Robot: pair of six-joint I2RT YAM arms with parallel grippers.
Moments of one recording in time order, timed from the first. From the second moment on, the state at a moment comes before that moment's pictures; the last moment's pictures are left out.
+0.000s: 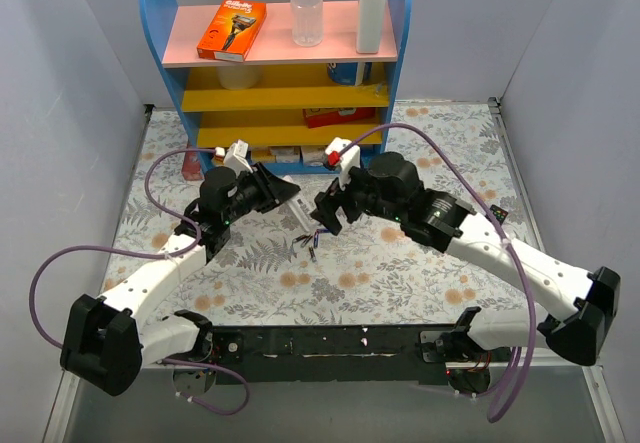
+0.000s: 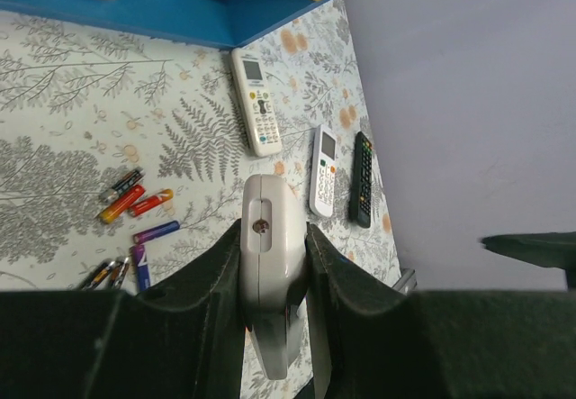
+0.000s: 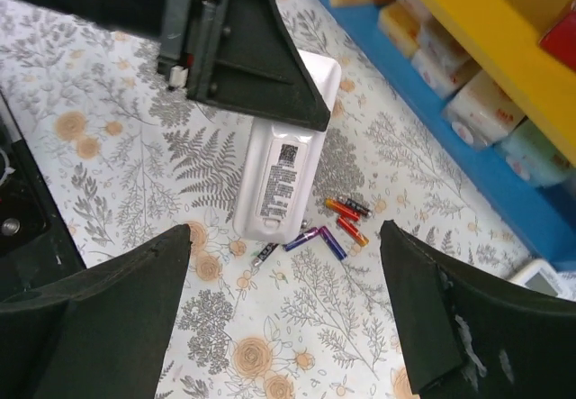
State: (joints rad) left arm -0.46 1.12 0.71 0.16 0.24 -0.87; right arm 0.95 1.26 1.21 -0.37 -0.06 -0.02
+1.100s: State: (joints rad) left arm -0.32 1.22 0.79 0.08 0.79 -0.80; right arm 0.96 1.11 0.89 -0.05 -0.36 -0.60
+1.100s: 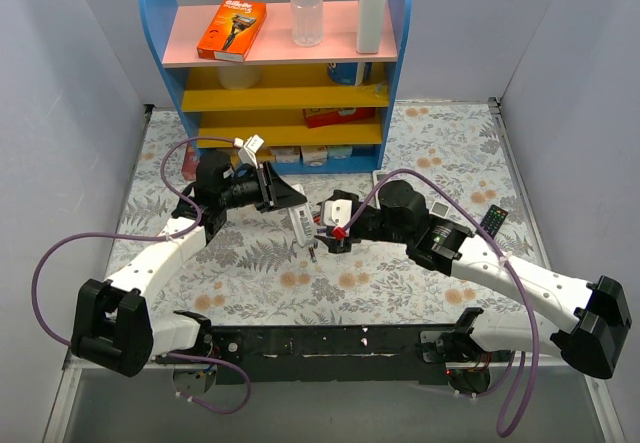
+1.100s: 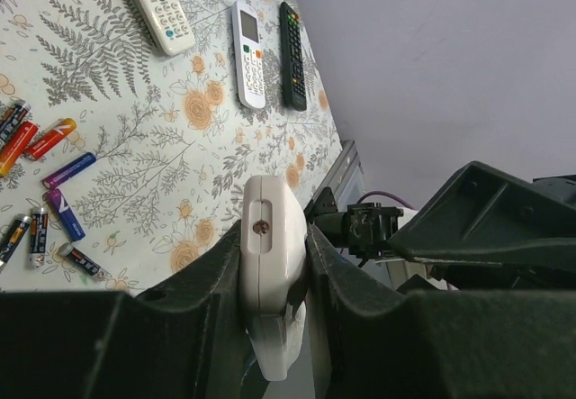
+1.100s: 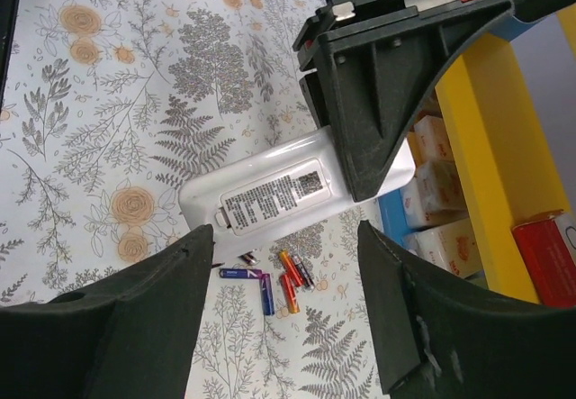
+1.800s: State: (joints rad) left arm -0.32 1.24 0.82 0.07 0.81 -0.86; right arm 1.00 1.19 0.89 -0.04 -0.37 -0.66
